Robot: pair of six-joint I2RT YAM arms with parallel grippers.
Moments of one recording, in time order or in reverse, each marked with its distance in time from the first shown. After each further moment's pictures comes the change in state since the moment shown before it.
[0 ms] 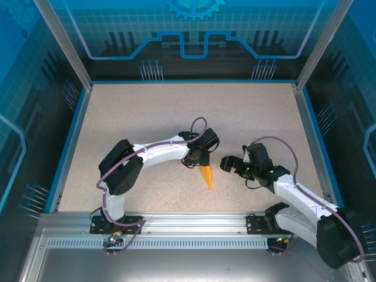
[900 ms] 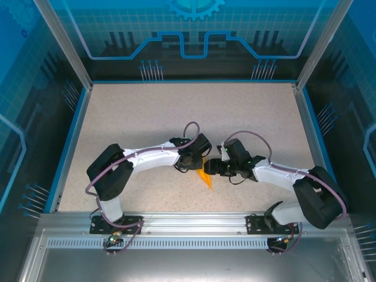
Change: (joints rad) left arm 0.000 -0.119 -0.181 0.111 -0.028 0.002; right arm 0.186 0.377 0.138 0.186 -0.109 -0.068
